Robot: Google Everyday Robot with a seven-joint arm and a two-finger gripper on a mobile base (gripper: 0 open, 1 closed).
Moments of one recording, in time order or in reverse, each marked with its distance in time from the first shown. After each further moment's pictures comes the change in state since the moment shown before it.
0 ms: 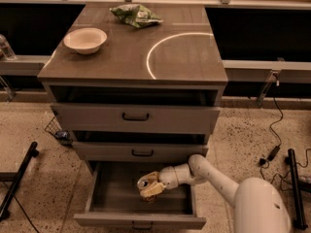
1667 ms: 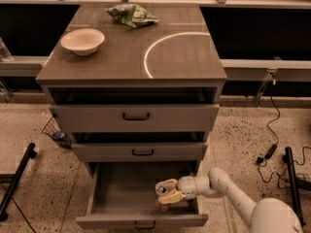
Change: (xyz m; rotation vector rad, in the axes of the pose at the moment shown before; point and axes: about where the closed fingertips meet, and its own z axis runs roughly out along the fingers) arm 0.026 0.034 -0.068 -0.005 -0.176 0.002
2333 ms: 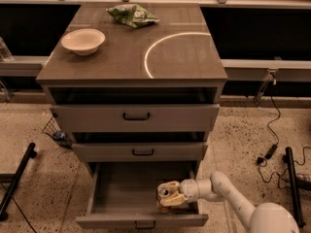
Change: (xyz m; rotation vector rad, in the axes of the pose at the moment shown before) arm 0.006 0.008 -0.010 -0.012 -0.064 -0.032
